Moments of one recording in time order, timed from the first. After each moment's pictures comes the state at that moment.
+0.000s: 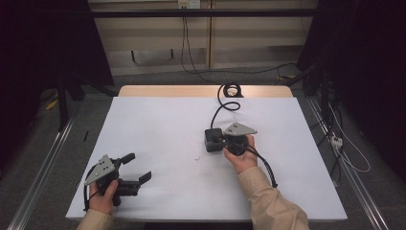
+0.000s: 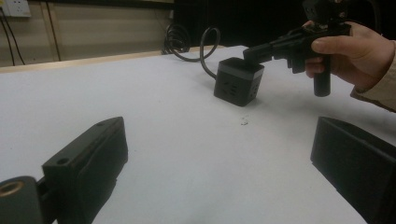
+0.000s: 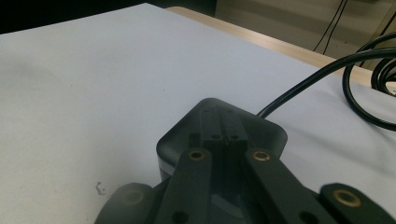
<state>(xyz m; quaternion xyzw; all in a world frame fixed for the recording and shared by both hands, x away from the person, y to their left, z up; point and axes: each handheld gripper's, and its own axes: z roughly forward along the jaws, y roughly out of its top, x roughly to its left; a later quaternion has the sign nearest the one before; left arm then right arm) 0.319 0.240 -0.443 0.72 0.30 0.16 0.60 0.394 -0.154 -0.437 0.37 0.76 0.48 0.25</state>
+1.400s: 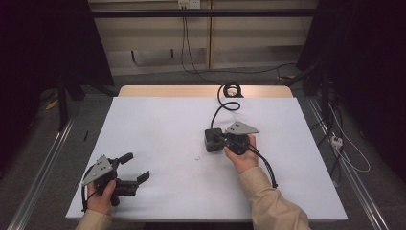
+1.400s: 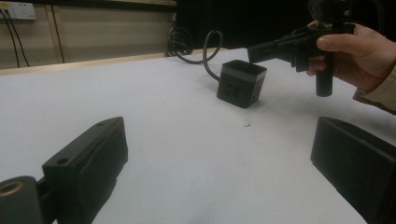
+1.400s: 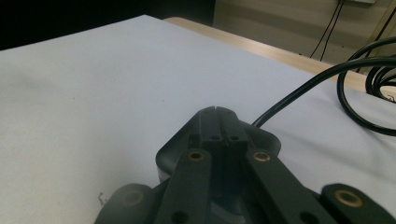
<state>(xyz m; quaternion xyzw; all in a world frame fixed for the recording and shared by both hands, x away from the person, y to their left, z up) 0.318 0.245 -0.442 0.72 0.30 0.16 0.61 0.394 -0.157 -0.432 0.37 0.74 0.50 0.25</state>
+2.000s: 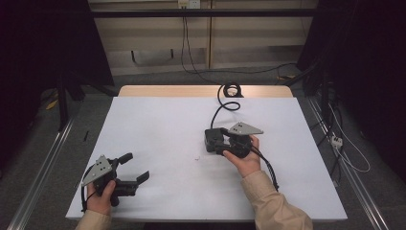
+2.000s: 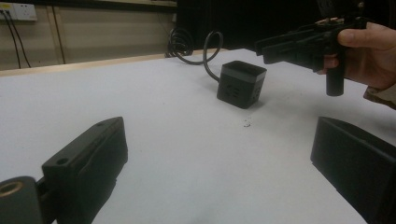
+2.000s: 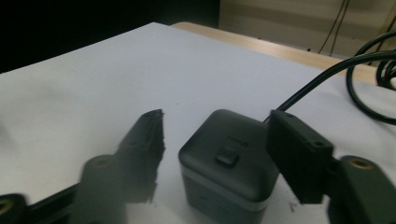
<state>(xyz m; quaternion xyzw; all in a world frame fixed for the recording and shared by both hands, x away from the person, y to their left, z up) 0.318 0.244 -0.442 0.72 0.30 0.16 0.60 0.382 -0.159 -0.424 0.39 0.74 0.51 0.21</state>
